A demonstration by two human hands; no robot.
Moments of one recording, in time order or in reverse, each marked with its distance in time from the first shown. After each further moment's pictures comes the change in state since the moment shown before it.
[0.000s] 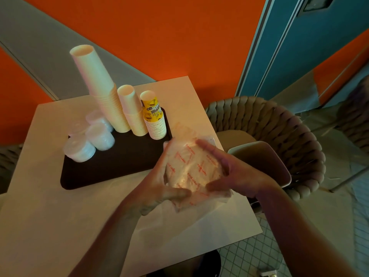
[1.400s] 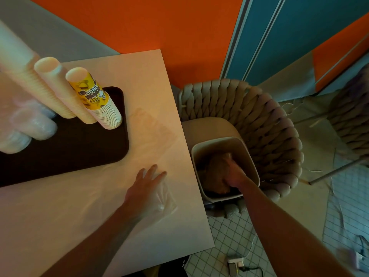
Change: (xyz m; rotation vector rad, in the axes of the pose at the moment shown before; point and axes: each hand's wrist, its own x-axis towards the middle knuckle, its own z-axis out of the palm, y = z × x) left_hand 0.122 -0.123 0.055 1.368 0.056 -0.415; right_hand 0.019 0.178 -0.222 -0.749 0.464 0.517
